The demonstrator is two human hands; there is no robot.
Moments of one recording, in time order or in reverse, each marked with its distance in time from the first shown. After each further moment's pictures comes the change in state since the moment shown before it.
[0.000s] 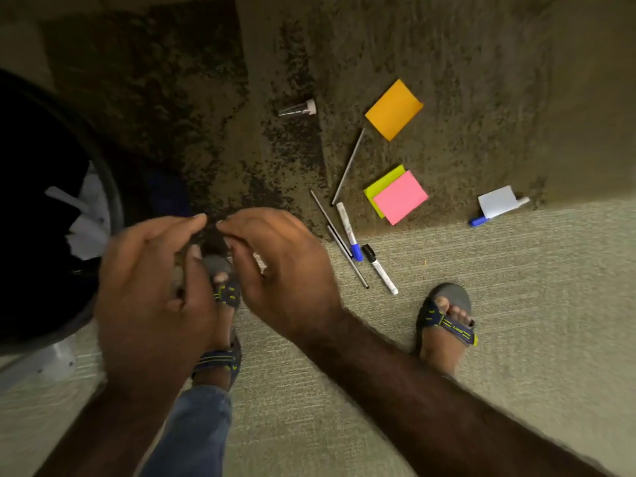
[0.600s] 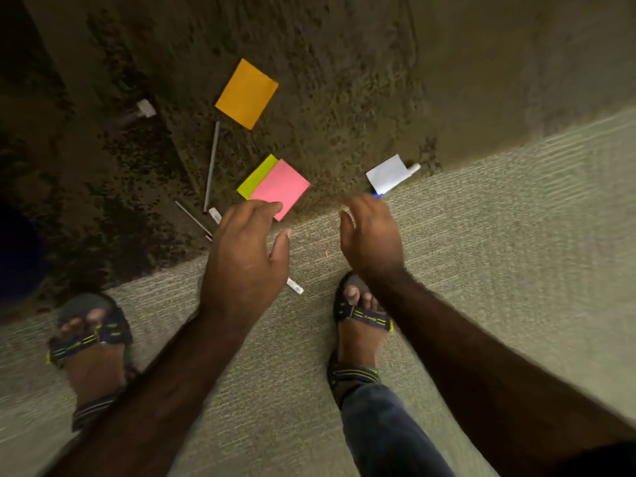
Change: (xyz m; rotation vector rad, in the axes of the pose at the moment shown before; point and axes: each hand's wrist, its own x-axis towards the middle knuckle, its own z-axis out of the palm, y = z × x) left_hand -0.004 0.210 0.211 -0.179 -0.506 0.108; right_hand -0.087 0.271 -0.206 -0.572 0.146 0.363
